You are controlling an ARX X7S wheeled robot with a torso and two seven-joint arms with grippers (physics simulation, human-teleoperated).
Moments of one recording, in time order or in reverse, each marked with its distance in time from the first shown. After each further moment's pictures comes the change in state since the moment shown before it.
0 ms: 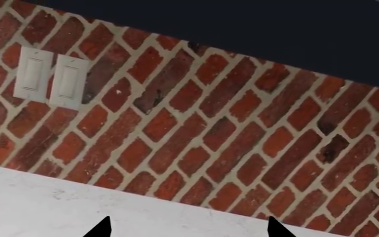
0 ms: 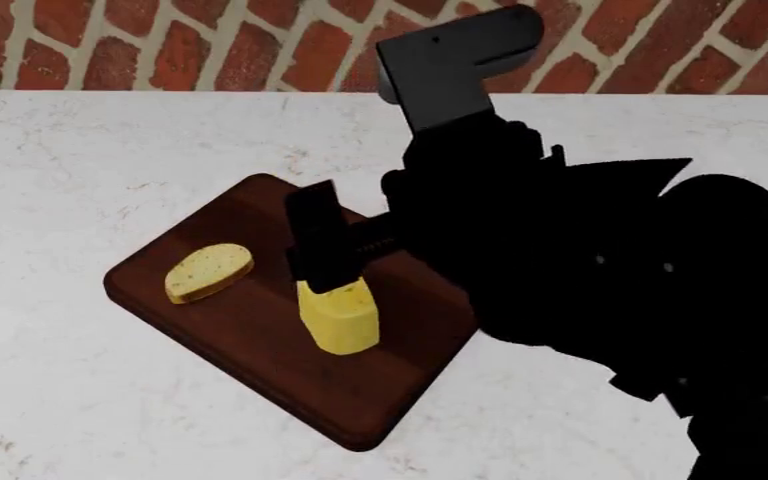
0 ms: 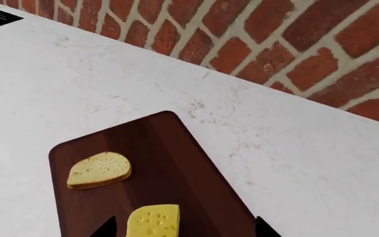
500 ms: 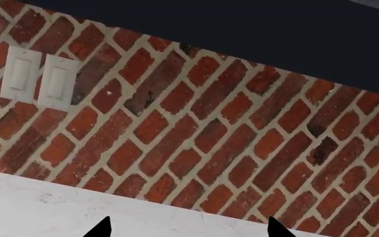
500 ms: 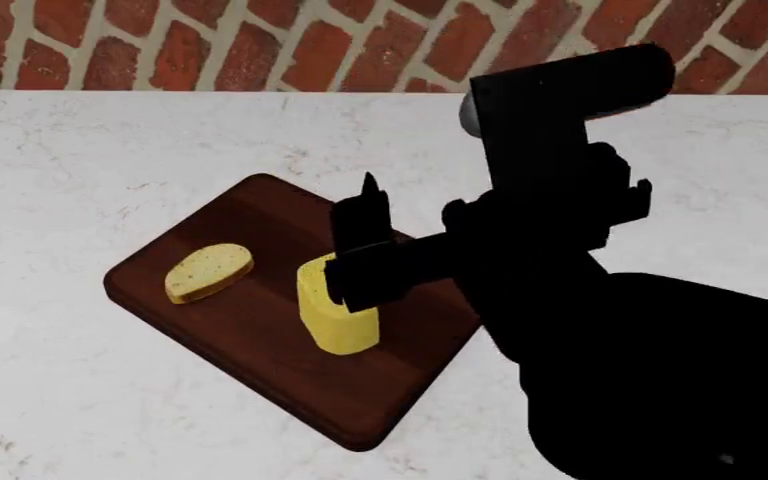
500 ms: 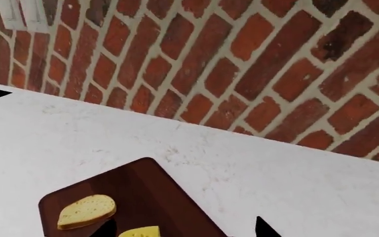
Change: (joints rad) left arm -0.017 0.025 0.040 -0.011 0.031 0.022 0.018; right arm -0.253 0.188 0.172 -0.435 0.050 -0.181 0.231
